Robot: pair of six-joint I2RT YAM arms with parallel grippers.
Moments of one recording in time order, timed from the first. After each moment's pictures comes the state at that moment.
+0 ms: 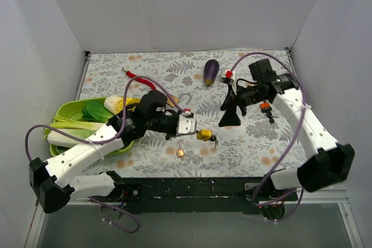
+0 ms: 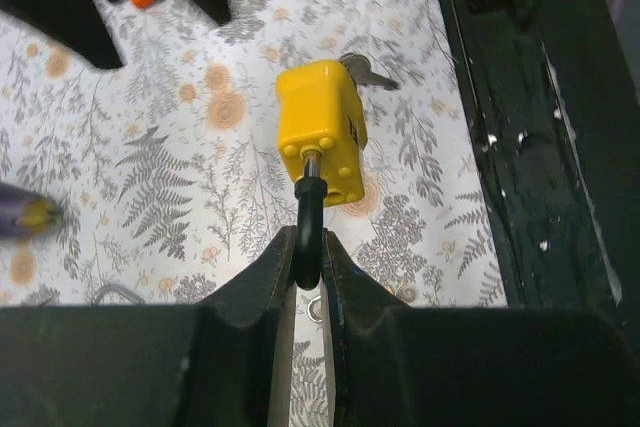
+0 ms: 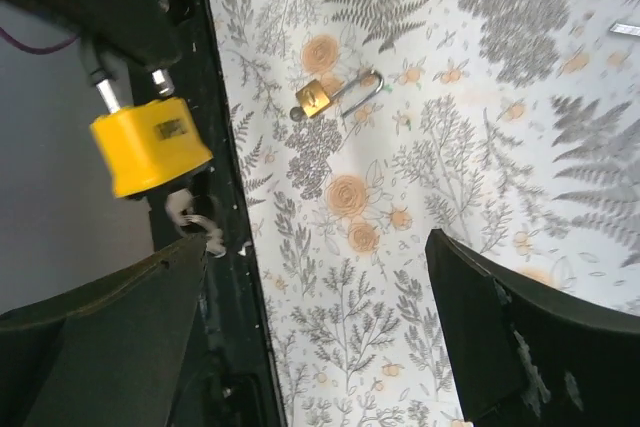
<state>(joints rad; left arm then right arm) -0.90 1.10 1.00 -0.49 0.58 0.76 0.35 1.46 1.39 -1.17 -0.97 -0.65</state>
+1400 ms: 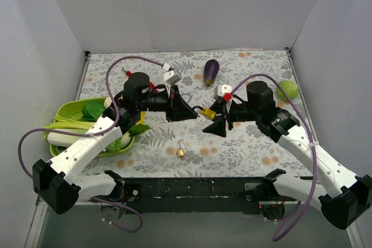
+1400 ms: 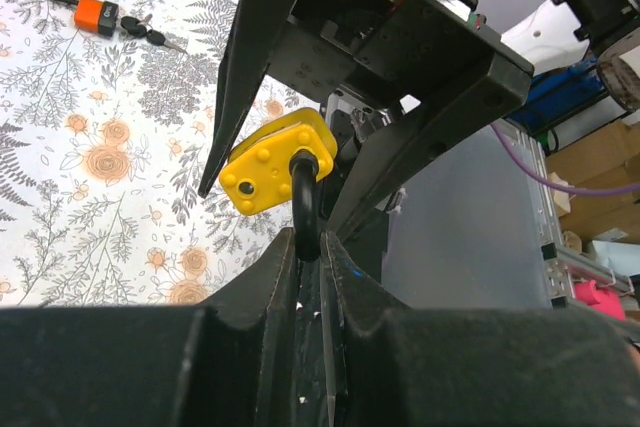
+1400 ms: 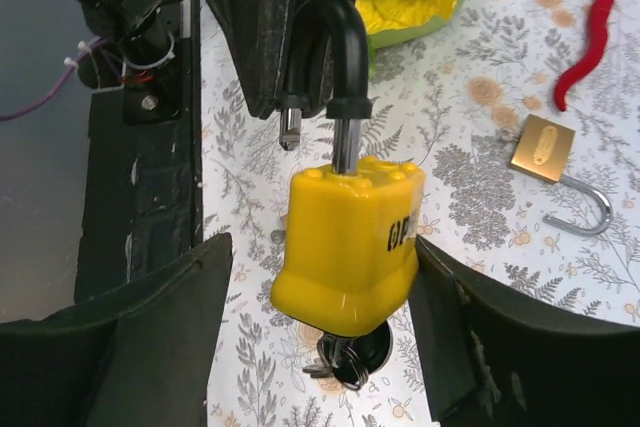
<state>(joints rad) -0.65 1.17 1.07 -0.13 0.87 -0.31 0.61 1.02 0.96 -0.39 -0.86 -0.29</state>
